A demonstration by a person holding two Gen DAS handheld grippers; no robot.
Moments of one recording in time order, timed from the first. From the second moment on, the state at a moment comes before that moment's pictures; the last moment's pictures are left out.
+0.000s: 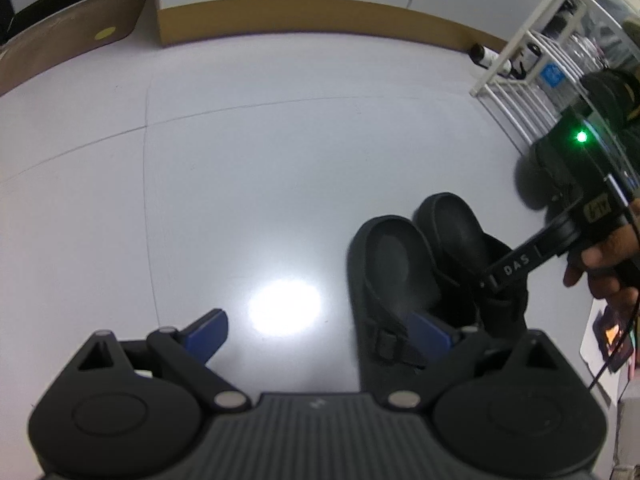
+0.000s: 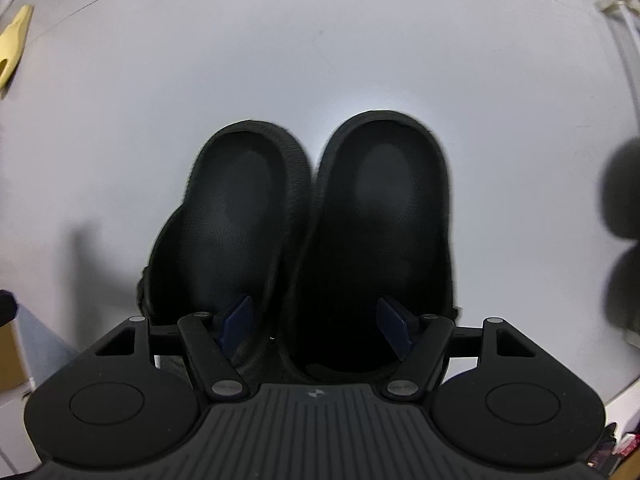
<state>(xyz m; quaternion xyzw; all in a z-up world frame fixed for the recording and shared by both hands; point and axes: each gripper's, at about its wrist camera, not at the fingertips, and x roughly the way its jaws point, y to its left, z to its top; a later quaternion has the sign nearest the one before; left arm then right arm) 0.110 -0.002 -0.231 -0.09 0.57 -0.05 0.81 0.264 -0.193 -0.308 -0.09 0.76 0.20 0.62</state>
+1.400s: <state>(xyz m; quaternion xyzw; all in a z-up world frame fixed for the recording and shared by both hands) 0.101 0.030 -0.262 -0.15 0.58 -0.06 0.80 0.246 -0.118 -0.354 -0.21 0.85 0.22 0.43</state>
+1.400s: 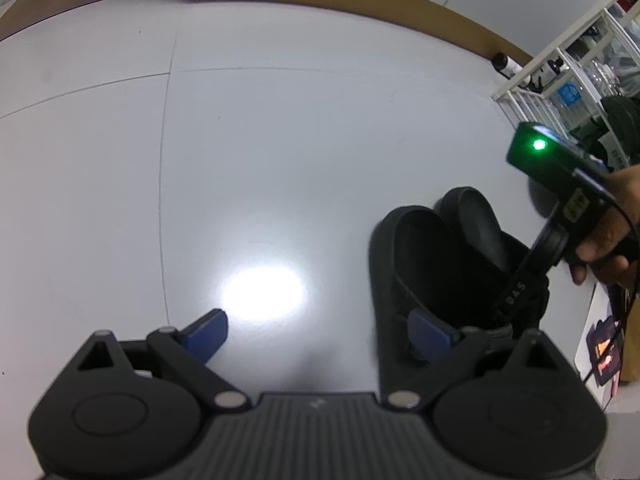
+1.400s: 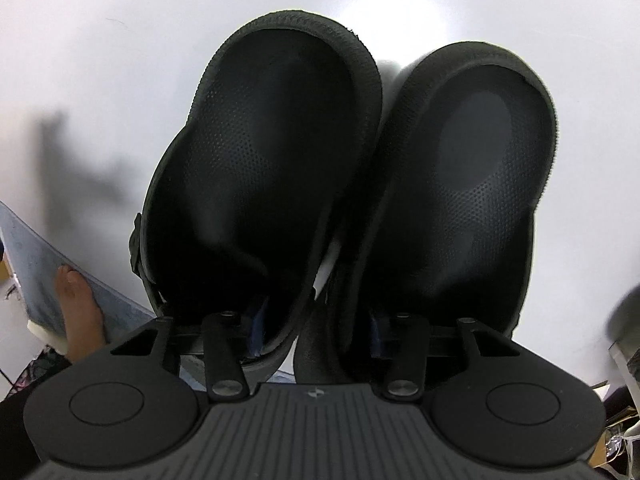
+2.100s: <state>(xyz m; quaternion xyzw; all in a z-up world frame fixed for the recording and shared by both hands) 0.099 0.038 -0.262 -0.16 0.58 -0.06 0.80 0.231 -0.113 -0.306 -0.25 0.78 0.28 0.50</state>
